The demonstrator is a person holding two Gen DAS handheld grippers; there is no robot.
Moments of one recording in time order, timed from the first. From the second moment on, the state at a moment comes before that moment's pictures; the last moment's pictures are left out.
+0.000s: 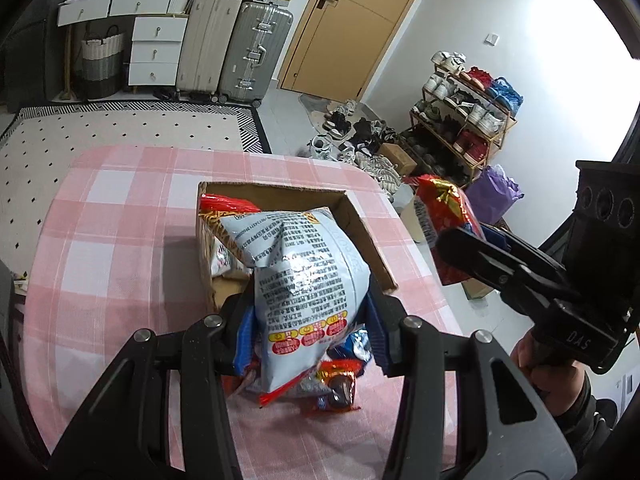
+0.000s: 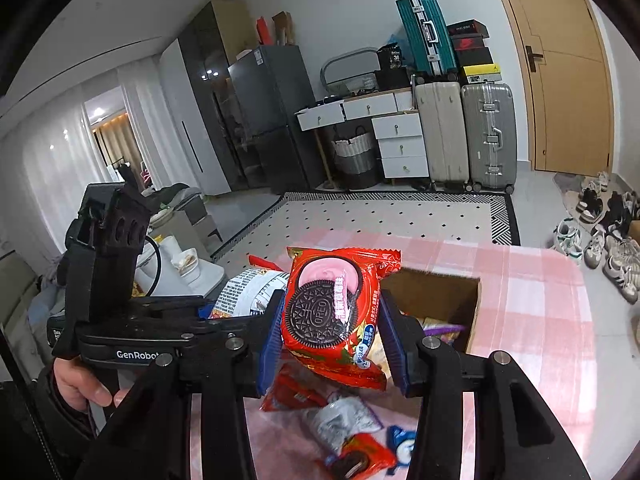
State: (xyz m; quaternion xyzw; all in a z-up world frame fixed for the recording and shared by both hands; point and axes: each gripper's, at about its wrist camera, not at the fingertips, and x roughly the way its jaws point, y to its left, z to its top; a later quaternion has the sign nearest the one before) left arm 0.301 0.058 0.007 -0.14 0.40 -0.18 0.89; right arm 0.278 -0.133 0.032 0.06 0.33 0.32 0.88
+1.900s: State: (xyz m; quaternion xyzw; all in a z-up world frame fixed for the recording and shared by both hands) left arm 0.343 0.063 -0.013 -0.12 0.41 -0.13 0.89; right arm 0.320 -0.141 -0.001 0.03 0.35 0.28 0.89
